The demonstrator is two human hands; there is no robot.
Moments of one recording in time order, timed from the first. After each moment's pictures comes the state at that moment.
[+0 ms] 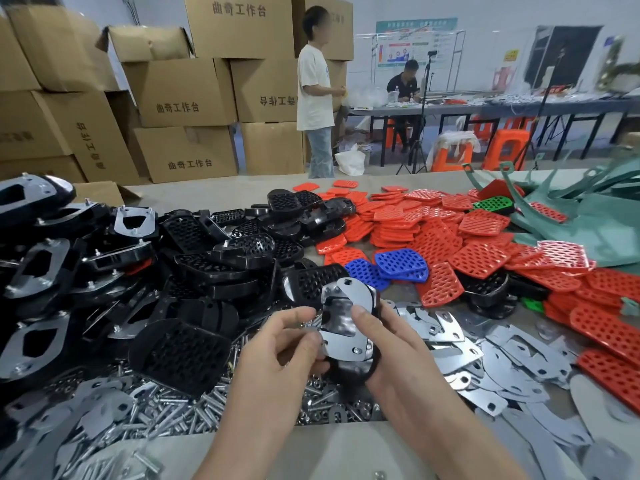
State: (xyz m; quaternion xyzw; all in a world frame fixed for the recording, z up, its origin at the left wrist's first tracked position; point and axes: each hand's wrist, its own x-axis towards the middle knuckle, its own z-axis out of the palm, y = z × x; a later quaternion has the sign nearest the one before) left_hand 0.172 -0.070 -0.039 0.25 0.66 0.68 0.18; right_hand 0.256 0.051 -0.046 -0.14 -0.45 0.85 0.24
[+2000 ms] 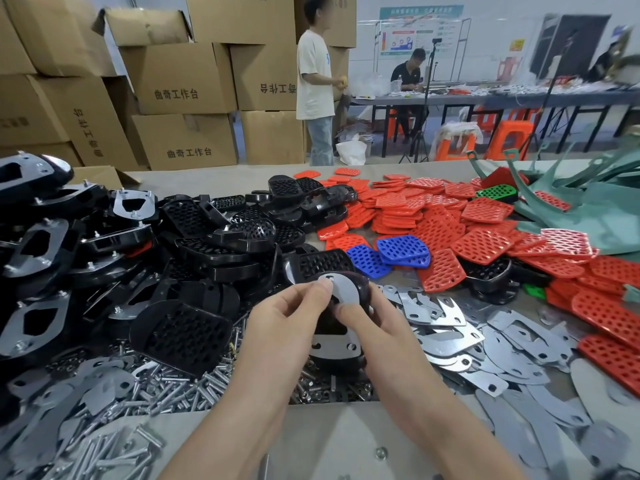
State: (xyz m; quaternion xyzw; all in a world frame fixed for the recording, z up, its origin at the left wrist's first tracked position) left_hand 0.176 -0.058 -0.019 0.25 0.64 0.69 0.20; right_hand 0.252 0.047 -0.059 -0.12 -0.63 0.73 0.25
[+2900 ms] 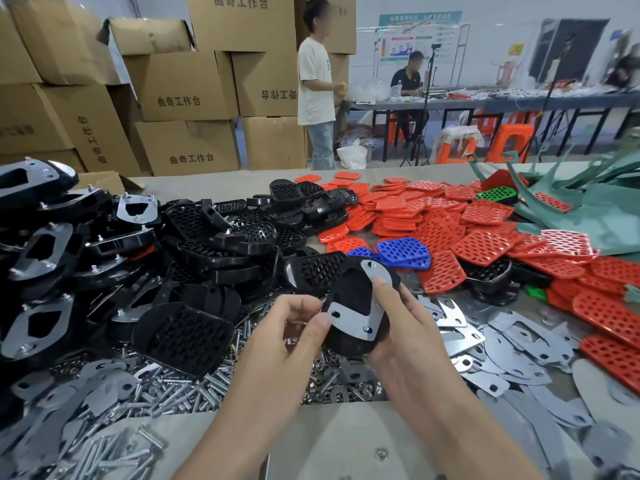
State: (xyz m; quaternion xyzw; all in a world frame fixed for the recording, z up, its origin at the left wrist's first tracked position) left_hand 0.174 -0.077 -0.039 0.34 0.72 0.60 0.11; right_hand 0.253 0.050 -0.043 -0.17 -0.40 0.84 0.31
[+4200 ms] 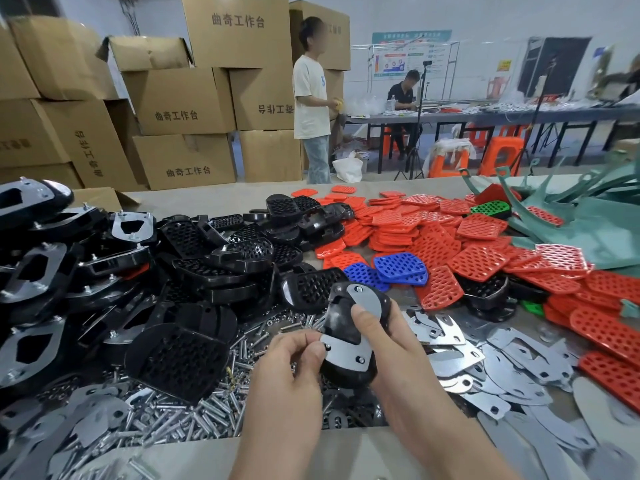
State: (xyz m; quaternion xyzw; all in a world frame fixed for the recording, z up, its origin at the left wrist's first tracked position) left_hand 0.188 -0.063 -0.041 0.22 0.76 0.60 0.11; right_hand 0.250 0.051 -0.057 -0.16 -0.52 0.78 0.30
